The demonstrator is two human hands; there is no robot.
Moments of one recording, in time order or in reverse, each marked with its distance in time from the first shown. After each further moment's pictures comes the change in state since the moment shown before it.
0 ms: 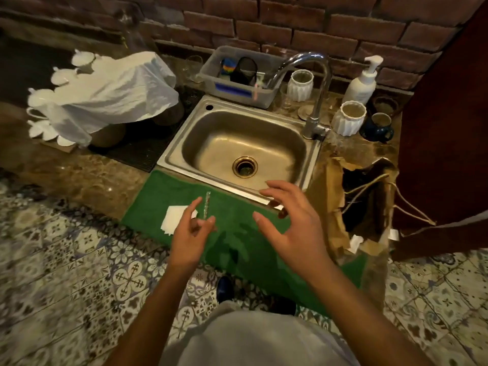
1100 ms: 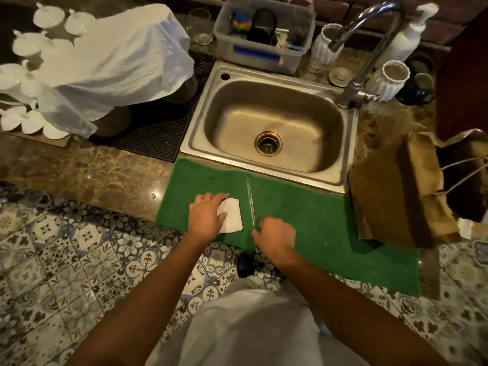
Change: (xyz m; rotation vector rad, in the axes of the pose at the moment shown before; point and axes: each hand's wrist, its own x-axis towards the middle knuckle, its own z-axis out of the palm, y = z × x) left_hand 0.156 -0.111 -0.102 1.003 -0.335 0.276; right_hand 0.011 0.036 0.259 -0.671 -0.467 0.713
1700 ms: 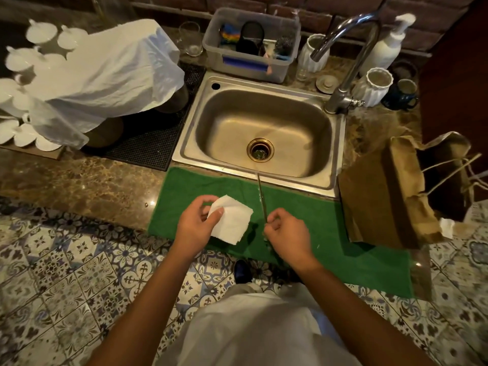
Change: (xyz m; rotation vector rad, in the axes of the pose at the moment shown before) left_hand -0.043 0.048 -0.067 -0.927 0.017 -0.178; right_hand -0.024 0.040 -0.053 0.497 0.095 -0.011
